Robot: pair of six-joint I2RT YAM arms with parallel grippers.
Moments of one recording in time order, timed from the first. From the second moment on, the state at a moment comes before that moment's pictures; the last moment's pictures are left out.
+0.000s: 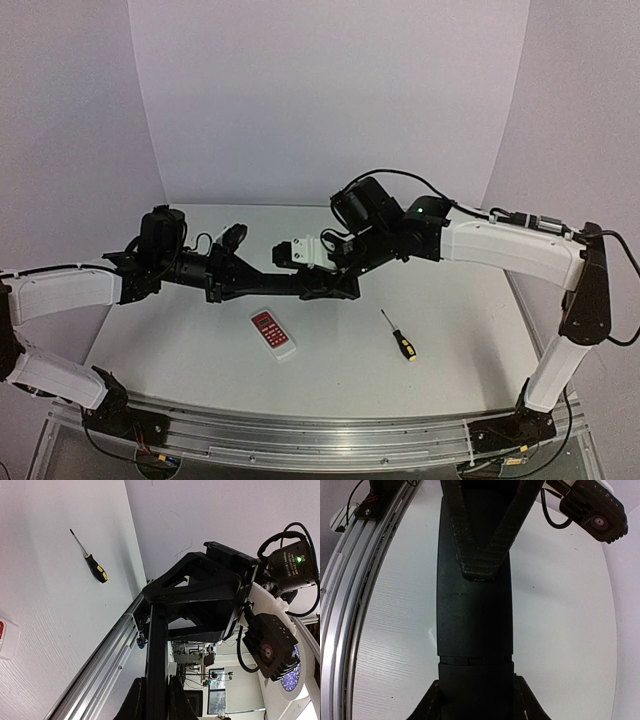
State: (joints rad) left arm -0.58 1.25 0.72 0.16 0.98 -1.03; right arm 0.98 1.76 1.58 -0.62 -0.29 -0.70
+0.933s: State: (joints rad) left arm -0.54 1.48 0.80 0.04 0.94 -0.82; right arm 0.74 1.51 1.20 -0.54 -0.11 -0.19
